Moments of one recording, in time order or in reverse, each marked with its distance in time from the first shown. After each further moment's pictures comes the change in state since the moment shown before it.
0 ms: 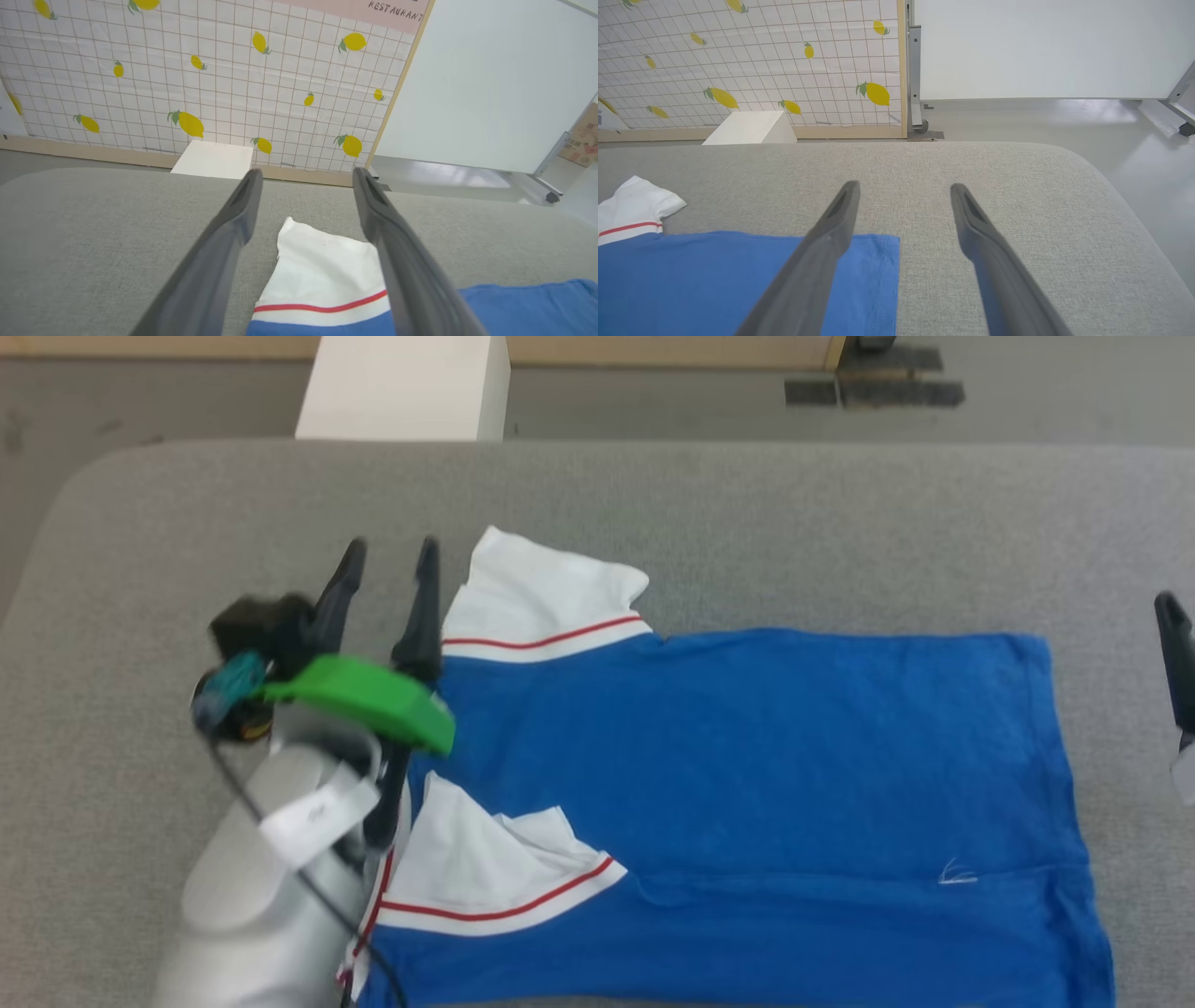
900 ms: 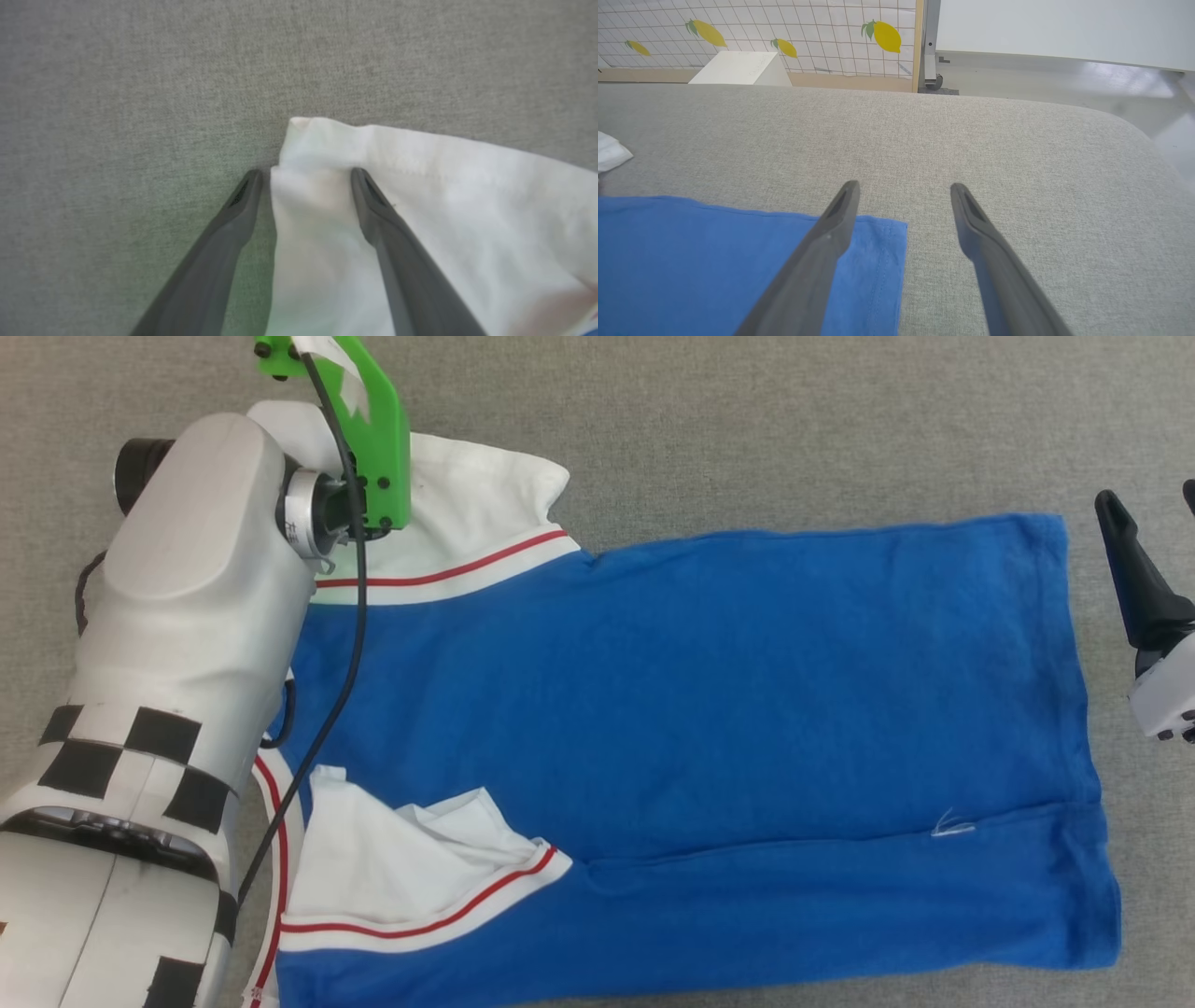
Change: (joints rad) left arm -0.690 -0.021 -0.164 0.619 0.008 0.003 0.960; right arm -0.139 -0.025 0.134 -0.077 0.016 0.000 0.037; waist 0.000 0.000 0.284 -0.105
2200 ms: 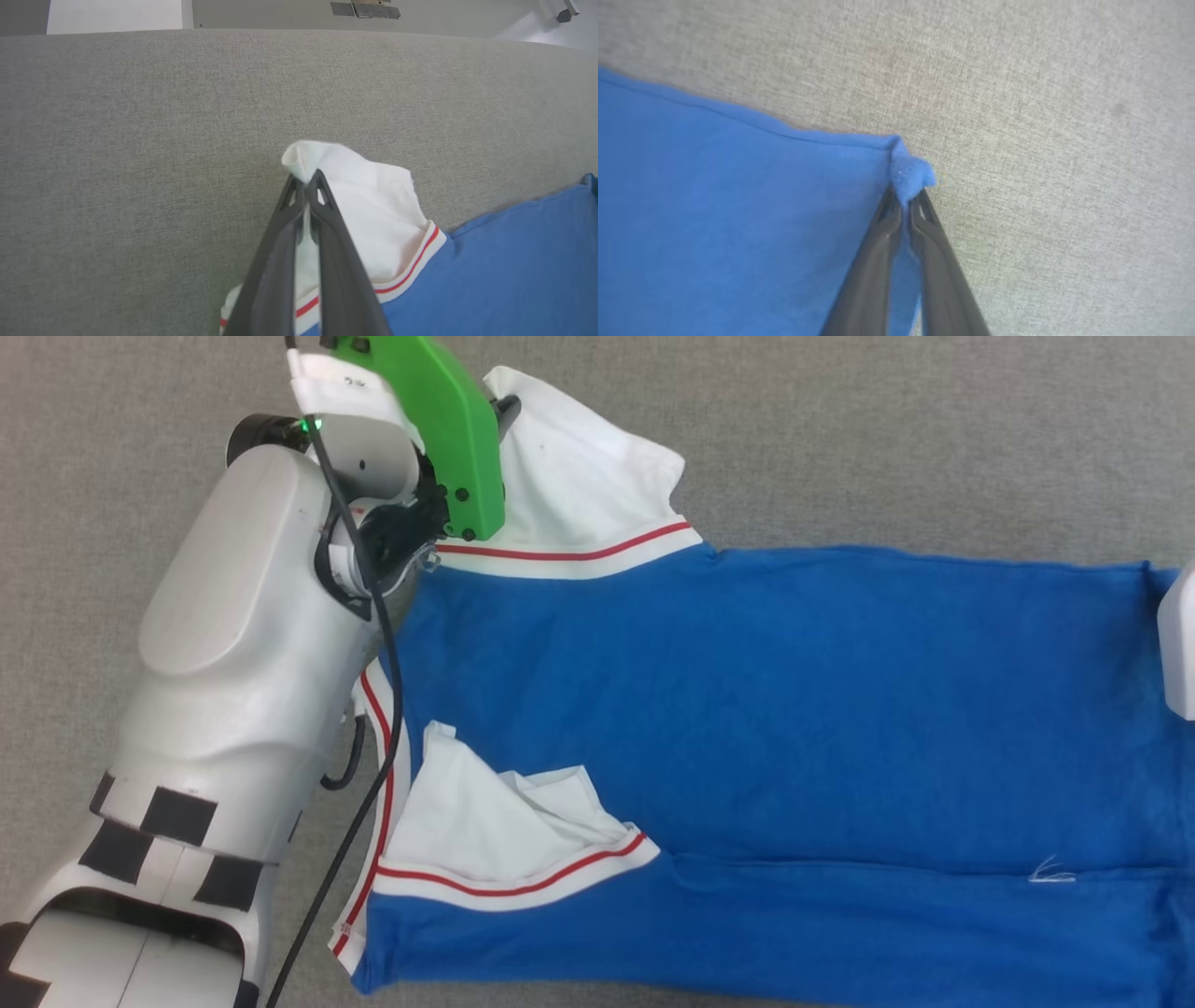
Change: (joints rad) left arm 0.170 -0.009 0.073 -0.454 -0.158 -0.071 -0.123; right arm -0.170 -0.146 0.103 0.176 -0.072 0.000 0.690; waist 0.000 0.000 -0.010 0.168
